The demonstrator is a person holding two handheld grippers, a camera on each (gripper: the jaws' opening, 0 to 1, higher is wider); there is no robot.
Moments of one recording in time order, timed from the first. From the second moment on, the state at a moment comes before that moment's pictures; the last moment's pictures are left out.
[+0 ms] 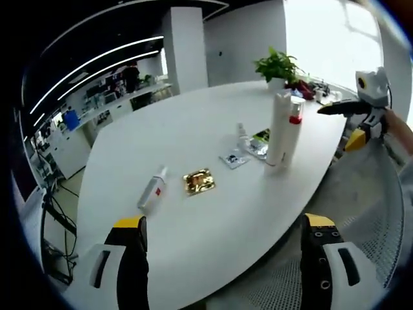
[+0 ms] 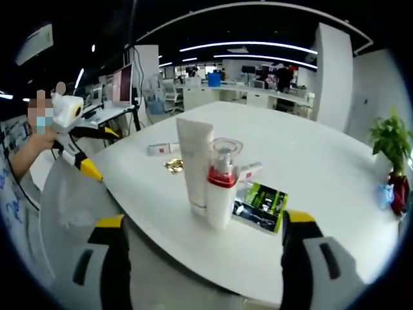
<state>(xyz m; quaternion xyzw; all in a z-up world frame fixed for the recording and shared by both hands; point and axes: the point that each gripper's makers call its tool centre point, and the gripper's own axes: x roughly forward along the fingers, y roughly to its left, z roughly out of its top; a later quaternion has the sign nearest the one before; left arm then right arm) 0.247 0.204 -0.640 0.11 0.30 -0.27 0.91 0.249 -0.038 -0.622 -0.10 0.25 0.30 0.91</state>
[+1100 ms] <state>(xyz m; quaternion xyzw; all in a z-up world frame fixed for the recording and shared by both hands) 0.348 0.244 -0.668 0.14 0.35 -0.33 0.86 0.256 -0.028 -0.624 -0.07 0.28 0.25 0.93</state>
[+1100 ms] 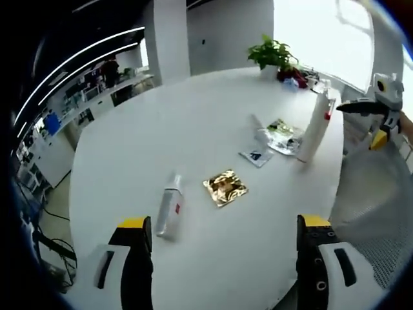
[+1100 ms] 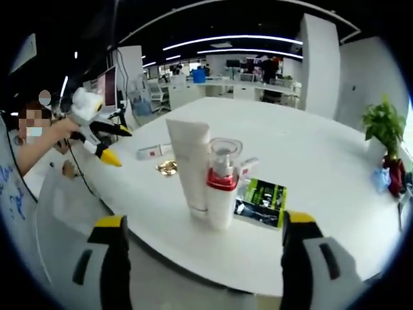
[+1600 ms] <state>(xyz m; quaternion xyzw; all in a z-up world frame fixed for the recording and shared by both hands) 0.396 0.253 -0.699 0.16 0.39 -0.34 0.84 0.251 -0.021 -0.620 -0.05 0.27 0.23 0.93</state>
